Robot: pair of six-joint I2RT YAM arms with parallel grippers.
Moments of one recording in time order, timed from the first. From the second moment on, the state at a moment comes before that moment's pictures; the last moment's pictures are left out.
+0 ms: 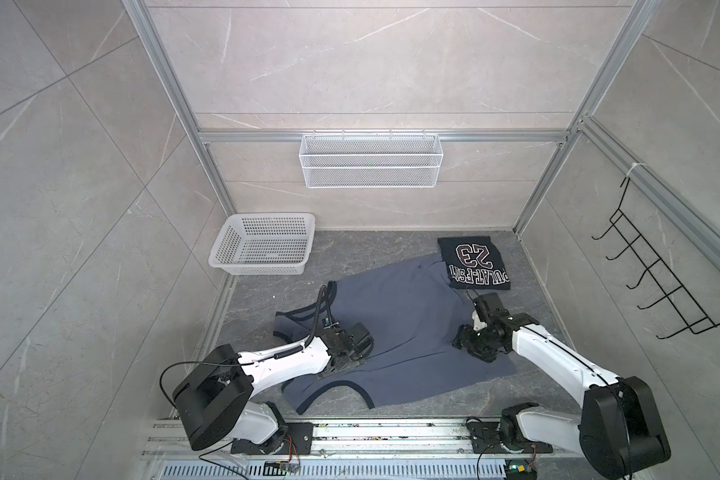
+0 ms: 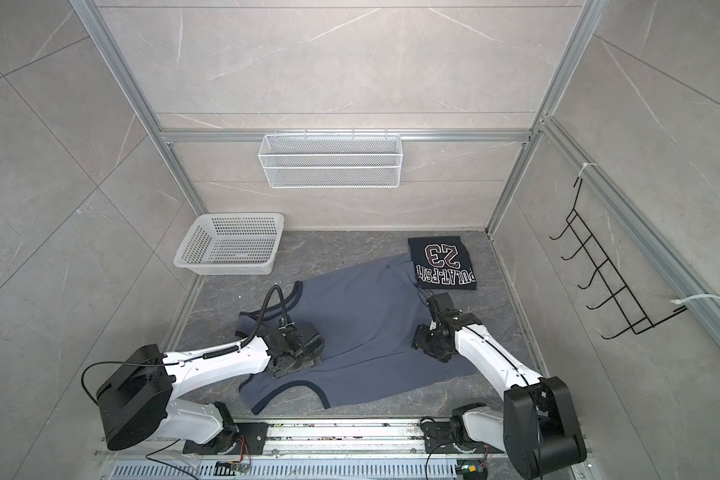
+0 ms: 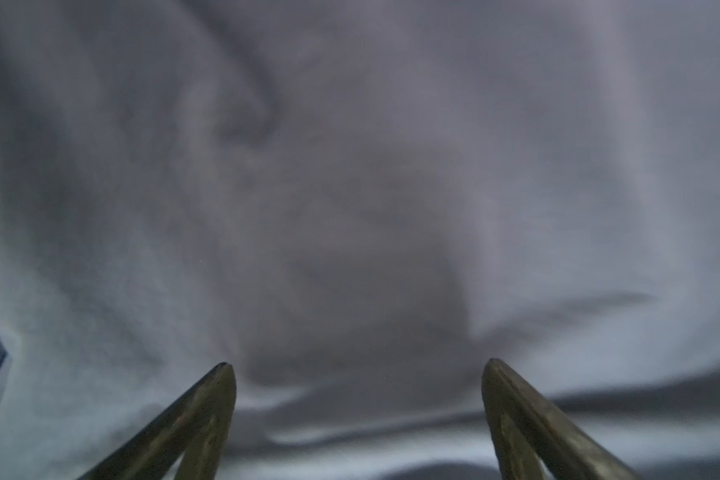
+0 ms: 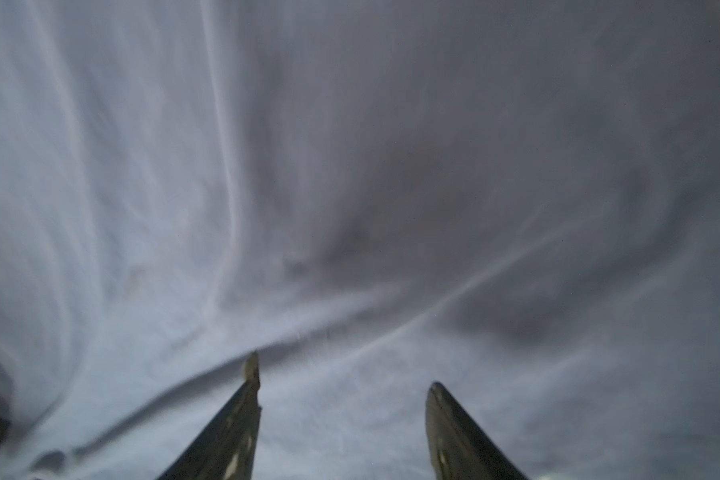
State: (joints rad) left arm -0.89 1.41 0.72 -0.71 -0.27 -1.19; right arm 0.28 1.25 0.65 -0.74 -0.16 0.62
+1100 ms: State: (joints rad) left arm -0.47 1.40 0.96 -0.69 -0.27 -0.77; right arm 0.81 1.33 0.74 -0.75 0.02 0.97
